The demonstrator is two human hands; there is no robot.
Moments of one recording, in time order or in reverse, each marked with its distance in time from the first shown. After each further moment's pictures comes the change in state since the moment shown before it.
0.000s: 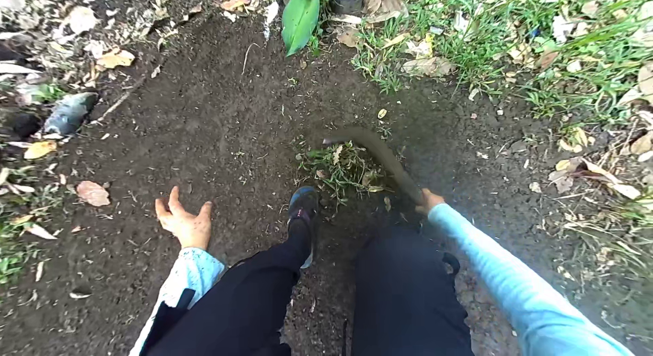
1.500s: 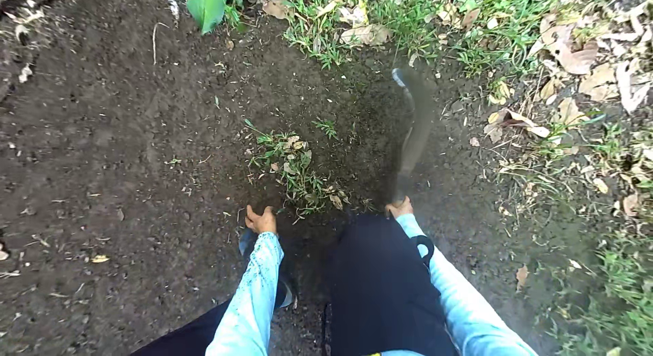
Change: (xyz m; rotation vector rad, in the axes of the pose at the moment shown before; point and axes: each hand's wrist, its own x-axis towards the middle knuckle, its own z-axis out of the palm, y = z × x) left_hand -0.140 0.035 0.208 -0.290 -0.367 -0.524; right_hand -0.056 0.041 0.103 0.699 0.204 0.375
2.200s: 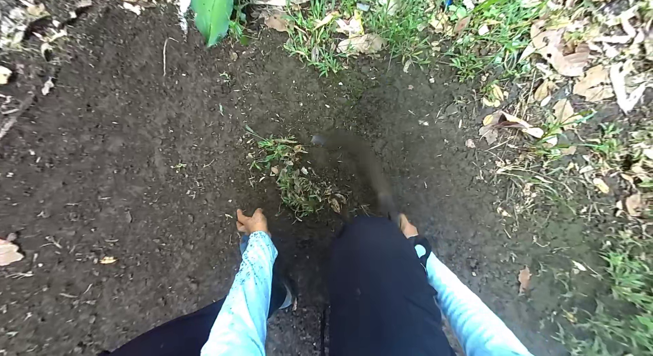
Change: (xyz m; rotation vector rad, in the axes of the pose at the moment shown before) left_hand 0.007 0.016 -0.012 -0.014 0.105 -0.040; right_hand 0.002 0.055 0.011 -0.243 0.076 -0.096
